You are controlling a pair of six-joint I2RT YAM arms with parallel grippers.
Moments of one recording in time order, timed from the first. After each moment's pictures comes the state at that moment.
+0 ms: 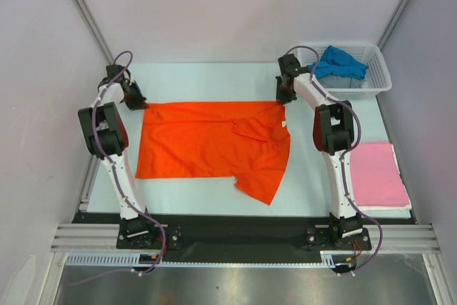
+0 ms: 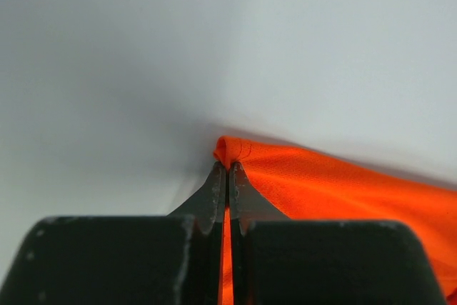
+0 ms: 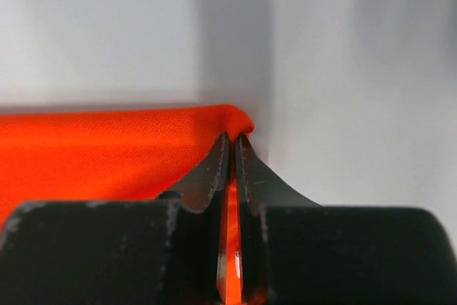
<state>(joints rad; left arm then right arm) 0.26 2.32 1.86 -0.58 0.24 -0.27 0.25 2.43 2.12 -0.76 0.08 0.28</state>
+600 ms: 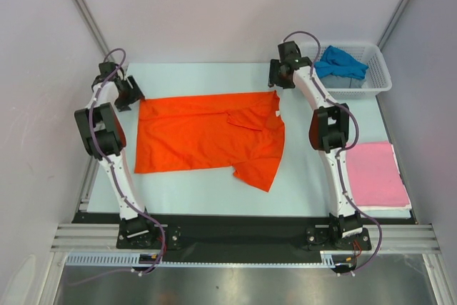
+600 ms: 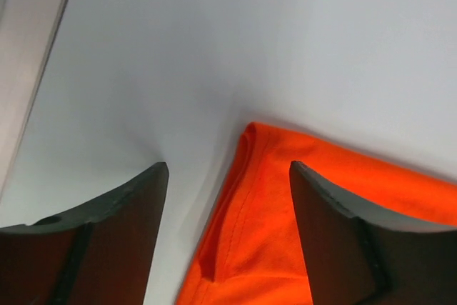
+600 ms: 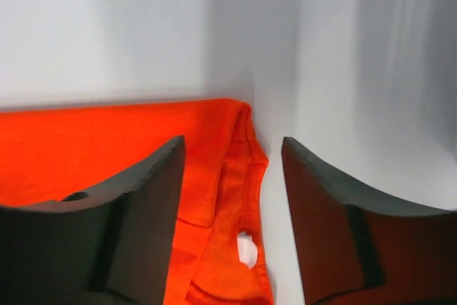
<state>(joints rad) 0.30 2.34 1.92 -0.56 0.16 -0.28 0.26 2.56 2.45 -0.77 0.05 0.29</state>
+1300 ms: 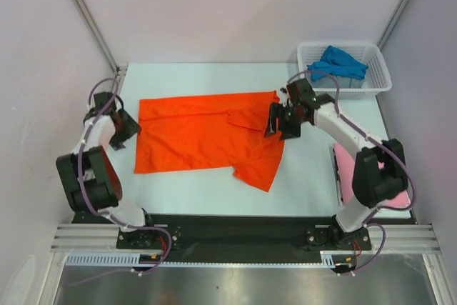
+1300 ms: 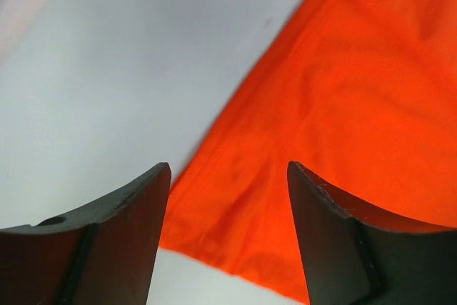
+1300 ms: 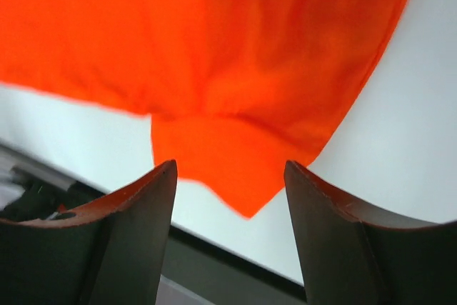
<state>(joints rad) 0.30 1.63 1.16 -0.61 -0.08 -0.47 0.37 1.69 1.38 -0.74 -0.27 0.42</state>
